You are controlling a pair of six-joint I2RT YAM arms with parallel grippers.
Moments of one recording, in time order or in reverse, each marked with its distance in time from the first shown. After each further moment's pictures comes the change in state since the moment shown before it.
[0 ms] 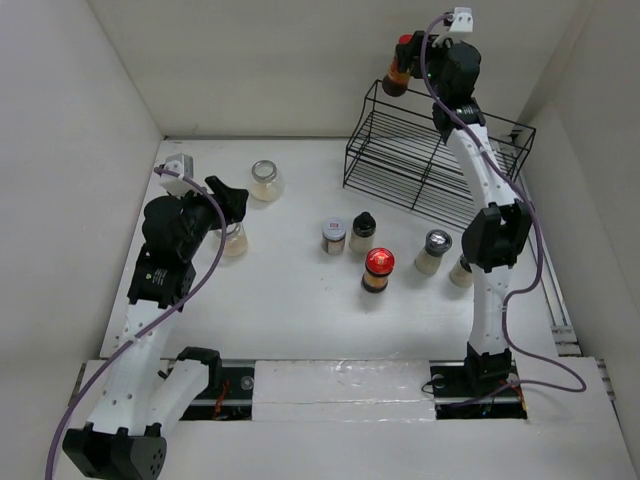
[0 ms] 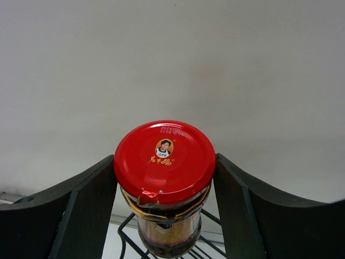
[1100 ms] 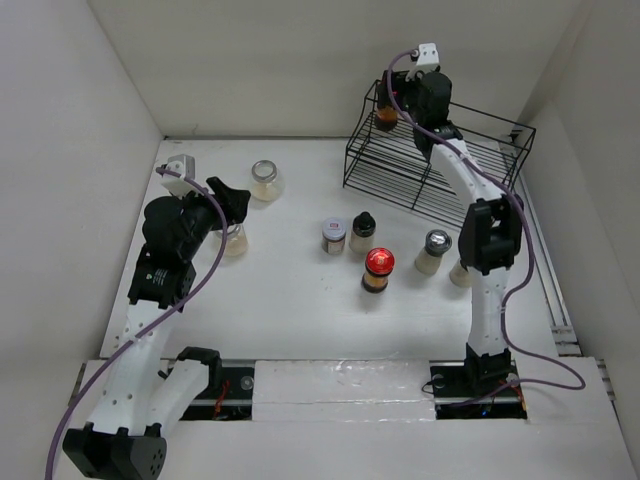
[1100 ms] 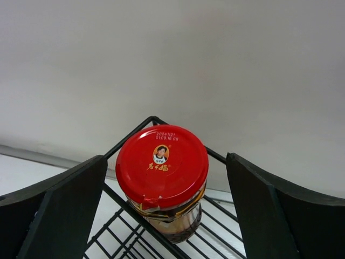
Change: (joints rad) left arm 0.000 0.000 -0.006 0.007 0.027 0.000; right arm 0.052 -0.012 -0.290 0.093 0.039 -0.140
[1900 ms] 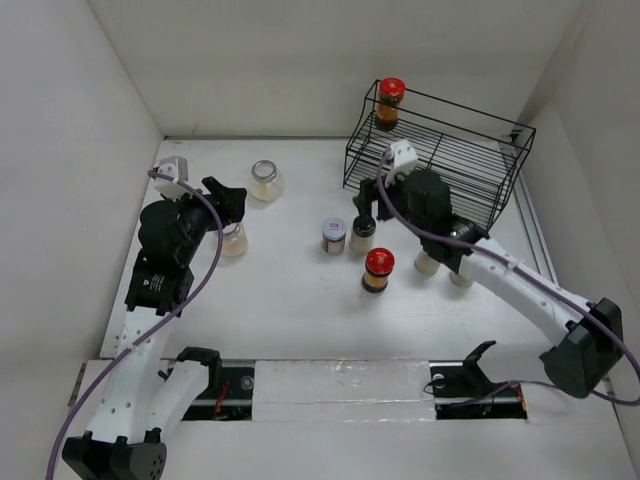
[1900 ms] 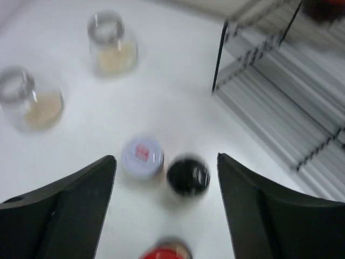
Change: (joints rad) left arm 0.000 -0.035 0.000 -0.001 -0.045 -0.012; right arm 0.375 -0.920 -0.953 -0.160 0.148 0.063
